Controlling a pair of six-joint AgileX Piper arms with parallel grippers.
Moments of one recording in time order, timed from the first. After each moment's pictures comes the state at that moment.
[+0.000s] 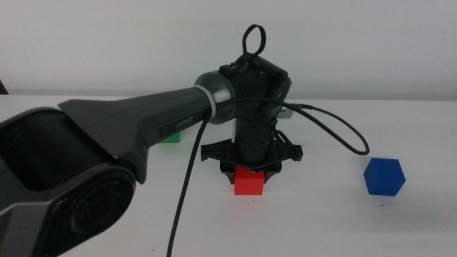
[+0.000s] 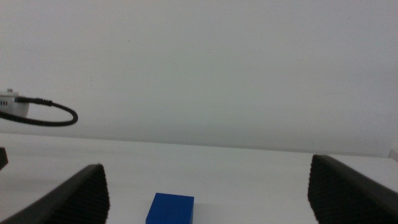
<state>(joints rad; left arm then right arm) -0.72 2.28 -1.90 0.05 1.22 -0.76 -0.01 0.00 0.00 0.14 0.10 -0.25</state>
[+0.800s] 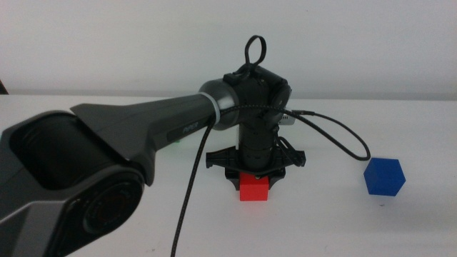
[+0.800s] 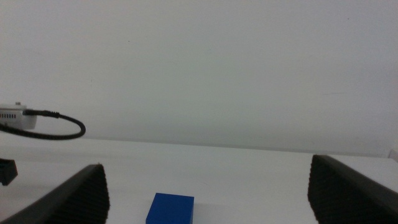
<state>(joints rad) -0.72 2.31 -1.90 0.00 1.18 -0.75 -0.01 0.00 0.00 0.14 0.10 -0.25</state>
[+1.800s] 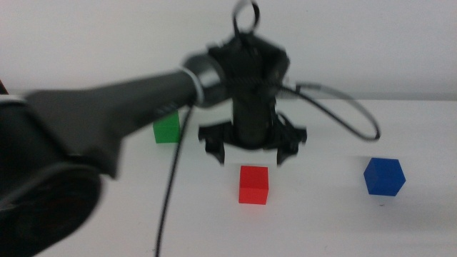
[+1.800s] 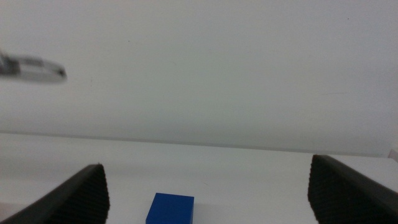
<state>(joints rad) -0.72 2.17 -1.90 0.06 1.21 -0.70 -0.01 0.00 0.00 0.14 0.10 -0.25</state>
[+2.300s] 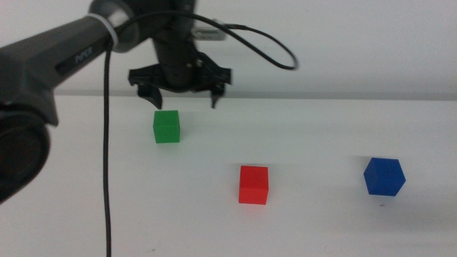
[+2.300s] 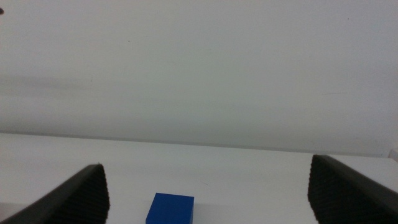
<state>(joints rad) -0.42 2.15 -1.99 0.08 1.22 -0.46 -0.01 0.00 0.00 0.14 0.10 -0.25</state>
